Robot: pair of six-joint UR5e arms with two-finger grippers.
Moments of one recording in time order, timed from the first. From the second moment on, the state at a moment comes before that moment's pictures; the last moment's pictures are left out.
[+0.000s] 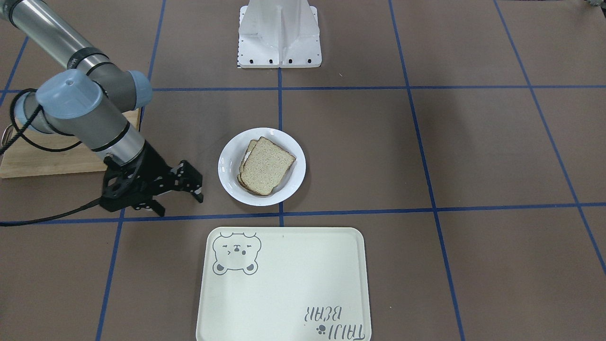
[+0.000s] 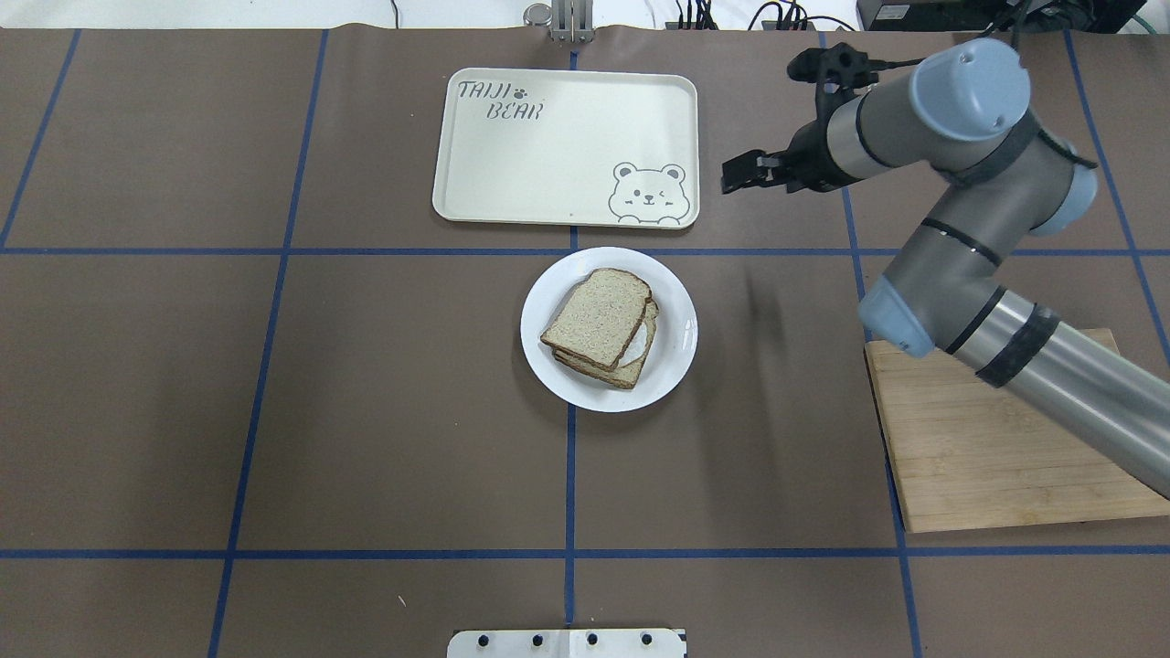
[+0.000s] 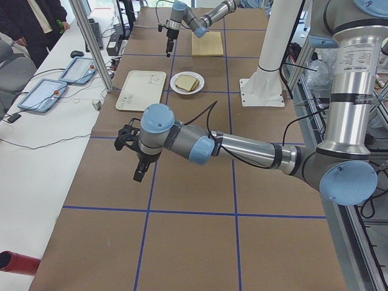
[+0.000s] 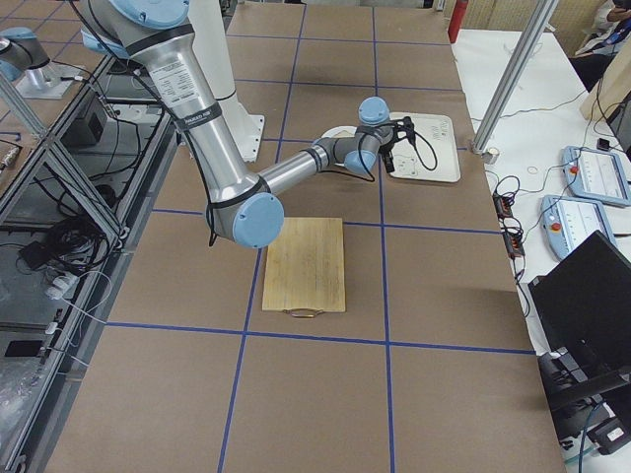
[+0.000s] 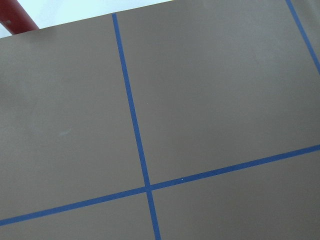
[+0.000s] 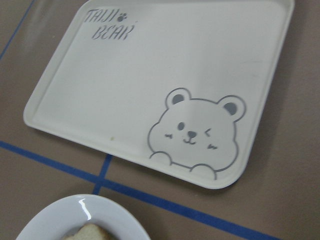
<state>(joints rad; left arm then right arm) -1.58 -1.63 -1.72 -1.88 -2.41 -0.14 0.89 -1.08 1.50 -0.97 2.02 0.96</state>
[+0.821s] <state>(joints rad) -1.08 -1.83 -1.72 -2.38 -2.30 -1.16 1.41 -1.29 1.50 -1.46 2.24 0.07</state>
